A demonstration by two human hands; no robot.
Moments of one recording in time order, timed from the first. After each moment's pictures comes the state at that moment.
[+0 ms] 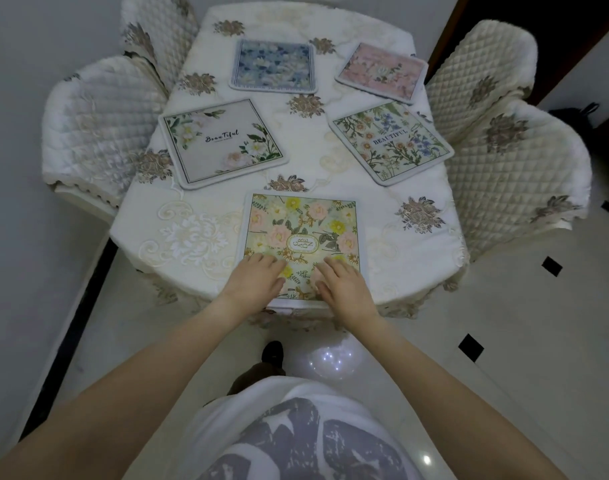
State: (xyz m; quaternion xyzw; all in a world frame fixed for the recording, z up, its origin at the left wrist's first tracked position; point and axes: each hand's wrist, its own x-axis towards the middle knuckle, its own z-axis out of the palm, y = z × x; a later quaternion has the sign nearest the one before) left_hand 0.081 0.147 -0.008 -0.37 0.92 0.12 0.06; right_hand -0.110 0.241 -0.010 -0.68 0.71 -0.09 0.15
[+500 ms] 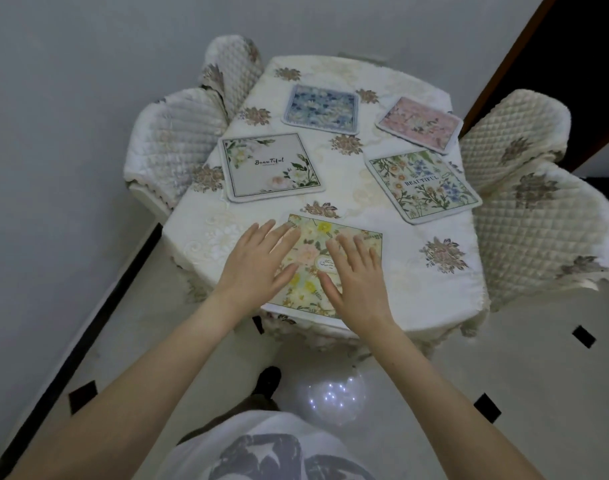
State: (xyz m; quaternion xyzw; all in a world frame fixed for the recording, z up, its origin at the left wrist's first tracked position) left_hand 0.115 0.167 0.093 -0.42 0.89 0.03 -0.19; right_hand -0.081 0.233 0.083 -0.72 0.67 -0.19 0.04
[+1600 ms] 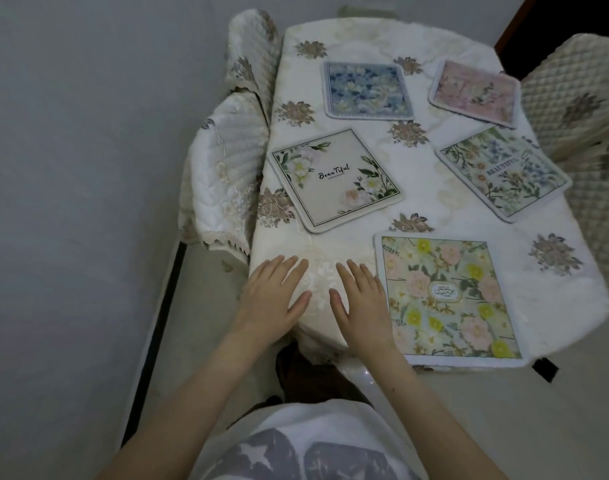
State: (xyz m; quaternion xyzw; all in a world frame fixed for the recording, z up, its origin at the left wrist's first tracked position) left_hand 0.329 -0.002 0.016 -0.41 0.88 0.15 -0.18; right_hand 0.161 0.083 0.023 -0.59 0.77 -0.21 0.13
